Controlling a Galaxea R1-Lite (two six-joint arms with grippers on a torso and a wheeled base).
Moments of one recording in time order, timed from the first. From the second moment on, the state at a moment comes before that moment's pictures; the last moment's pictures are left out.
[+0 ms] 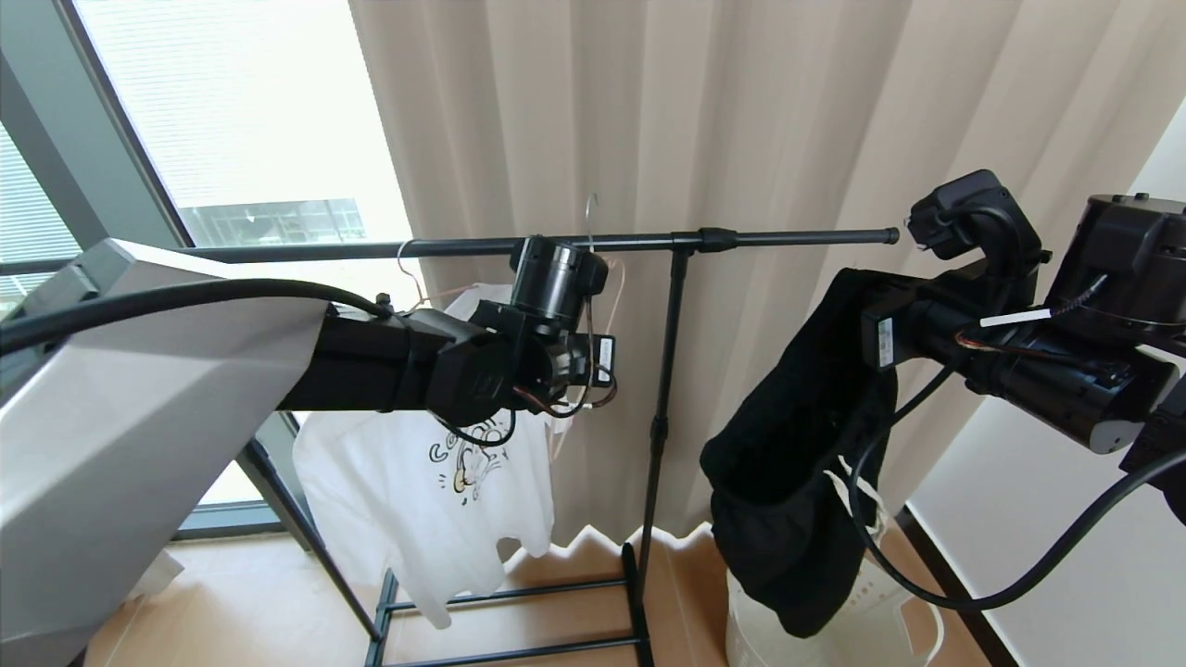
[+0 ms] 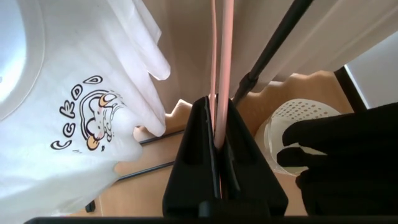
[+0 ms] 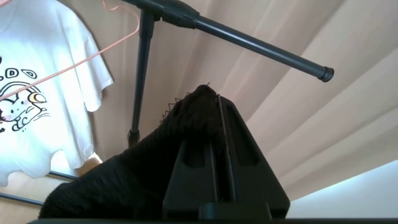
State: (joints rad) left arm -0.63 2.17 -1.58 -0.08 0.36 -0.20; right arm 0.37 1.62 -0.83 -0.70 -0.18 -0.26
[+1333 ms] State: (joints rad) left arm -0.41 1.64 -0.08 -1.42 -0.31 0.12; right arm 0.39 1.61 -0.78 -0.70 -0.19 -0.27
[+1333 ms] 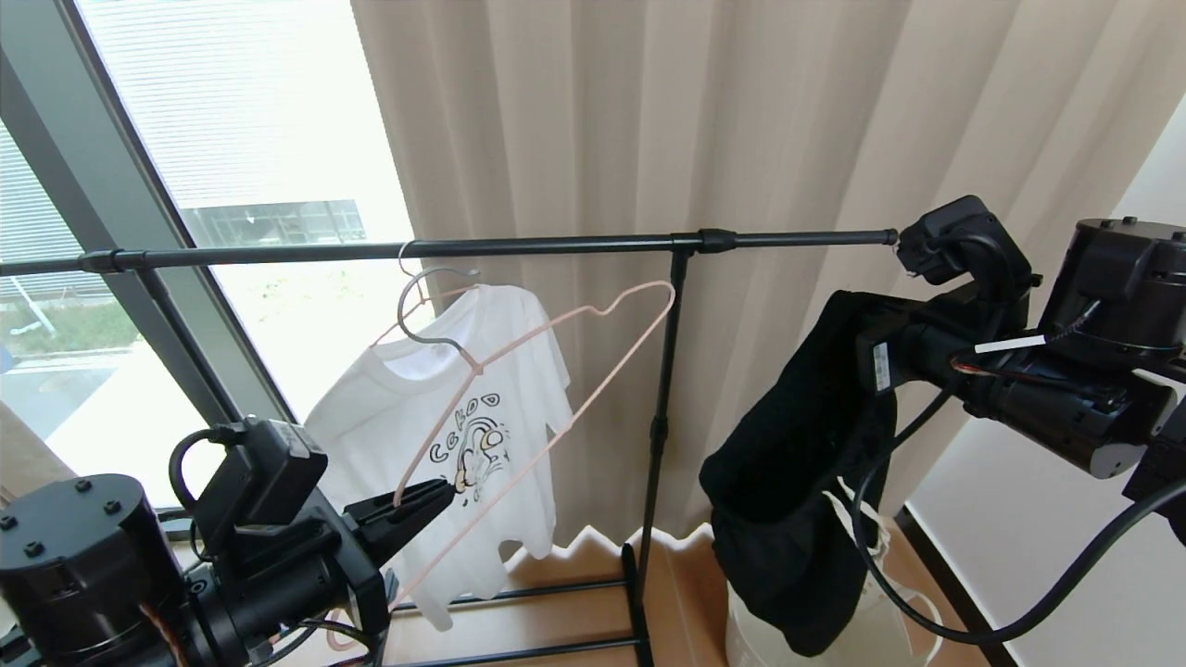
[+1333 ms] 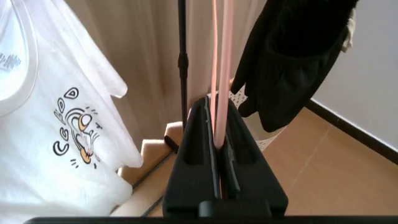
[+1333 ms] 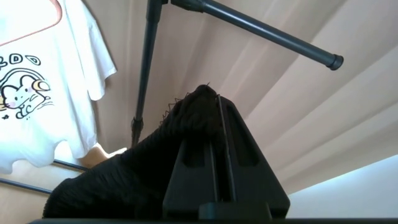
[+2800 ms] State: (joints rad) left arm -0.61 1.68 0.00 -1.47 -0.34 0.19; right arm 0.50 1.67 -0.78 -0.69 -0.27 -0.28
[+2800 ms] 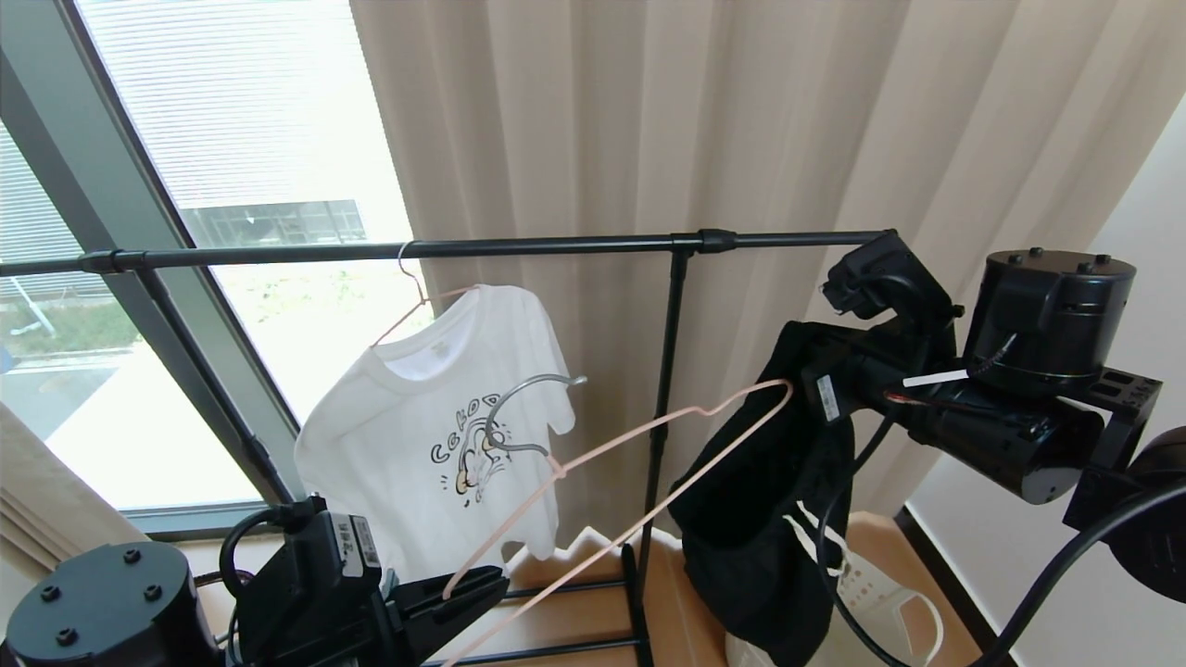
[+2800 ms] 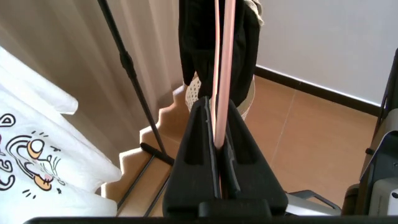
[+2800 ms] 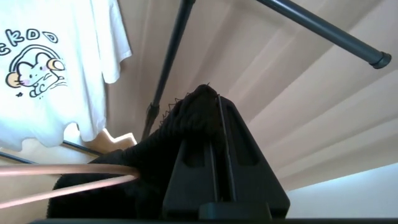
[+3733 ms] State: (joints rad) left arm -0.61 1.75 0.00 -1.51 -0.31 0.19; right arm 0.68 1.69 -0.78 -0.70 -0.41 -0.26
